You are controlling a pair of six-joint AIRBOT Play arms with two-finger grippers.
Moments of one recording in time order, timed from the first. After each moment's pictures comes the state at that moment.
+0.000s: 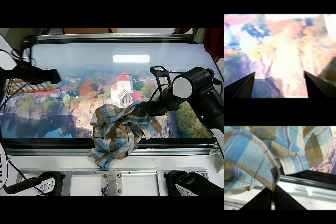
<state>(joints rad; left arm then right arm) 0.06 -1.35 1.56 1.41 -1.26 -1.47 0.47 -1.17 1.41 -1.52 1.60 1.92</state>
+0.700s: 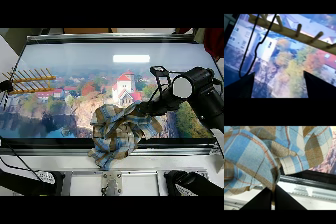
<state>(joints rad) 0.56 -1.74 1.69 1.64 -0.90 -1.47 0.47 -1.17 1.41 -1.52 1.60 1.92</state>
